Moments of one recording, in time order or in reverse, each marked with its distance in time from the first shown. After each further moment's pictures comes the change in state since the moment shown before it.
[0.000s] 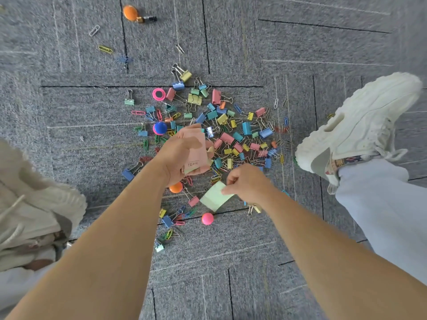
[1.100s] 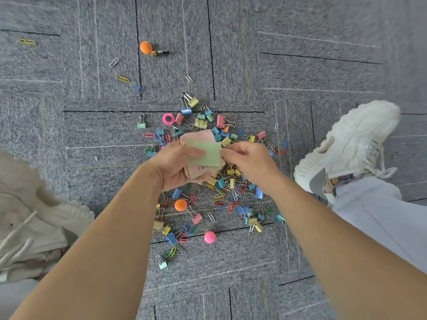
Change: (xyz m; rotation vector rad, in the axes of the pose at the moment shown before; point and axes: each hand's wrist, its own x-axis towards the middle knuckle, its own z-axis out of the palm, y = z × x) left_hand -0.008 0.044 -0.008 -0.055 -0.145 -0.078; right_hand -0.001 -0.055 -0.068 0.586 0.269 -0.183
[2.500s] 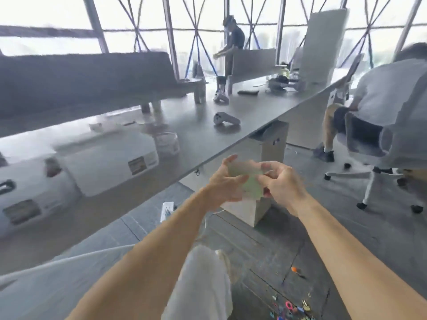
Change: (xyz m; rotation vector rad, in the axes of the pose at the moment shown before) left_hand -0.629 0.087 0.256 0.315 0.645 1.212; right_hand -0.461 -0.453 -0.081 0.076 -0.446 -1.068
